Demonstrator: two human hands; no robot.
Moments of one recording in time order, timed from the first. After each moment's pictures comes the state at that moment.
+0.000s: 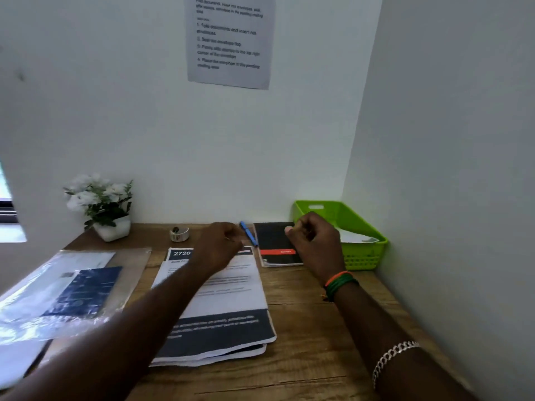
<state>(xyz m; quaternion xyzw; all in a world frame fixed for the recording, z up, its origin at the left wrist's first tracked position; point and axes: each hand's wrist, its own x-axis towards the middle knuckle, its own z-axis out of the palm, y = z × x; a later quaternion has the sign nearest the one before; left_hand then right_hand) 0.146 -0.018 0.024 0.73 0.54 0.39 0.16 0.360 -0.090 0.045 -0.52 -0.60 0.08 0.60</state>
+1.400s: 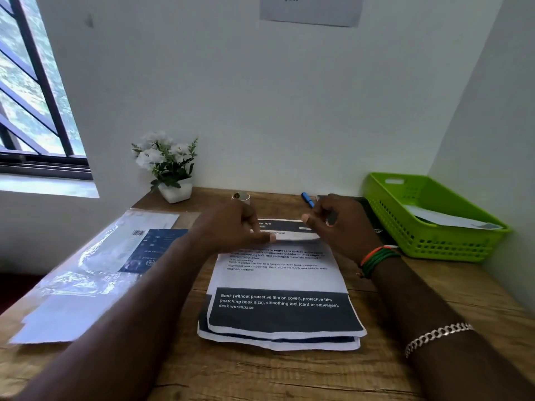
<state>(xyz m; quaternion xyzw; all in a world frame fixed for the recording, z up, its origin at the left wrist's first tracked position) 0.028 -0.017 0.015 0.79 0.55 0.23 0.11 0.293 -0.022 0.010 -0.46 -0.78 0.02 0.43</state>
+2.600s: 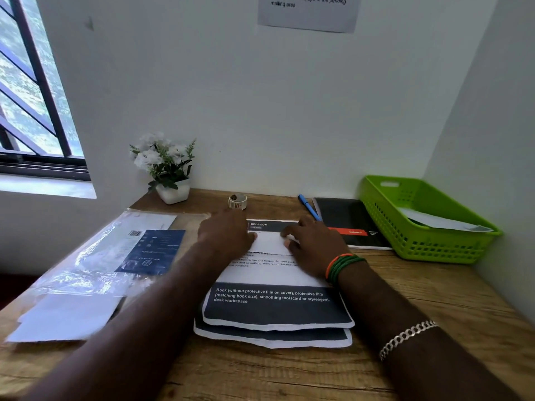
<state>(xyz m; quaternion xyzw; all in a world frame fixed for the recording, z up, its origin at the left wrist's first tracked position) 0.053 -0.017 0.006 0.74 0.66 0.14 0.01 0.257 -0.030 -0.009 -0.60 -0.79 -0.03 0.11</state>
